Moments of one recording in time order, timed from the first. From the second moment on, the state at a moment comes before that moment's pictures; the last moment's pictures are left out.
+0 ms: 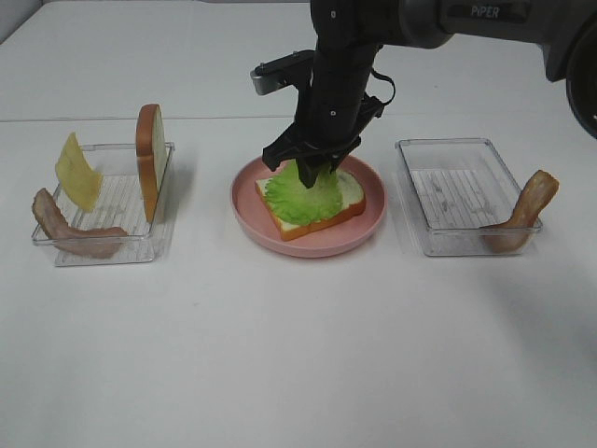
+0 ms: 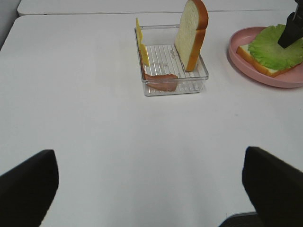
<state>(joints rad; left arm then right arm) -0.01 0.00 -0.52 -0.06 1.08 -0.01 0.52 2.35 -1.97 0.00 0.98 -0.11</state>
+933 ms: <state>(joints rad) -0.01 0.00 -0.52 -0.06 1.08 -0.01 0.42 2.26 -2.30 -0.03 1.22 -0.11</state>
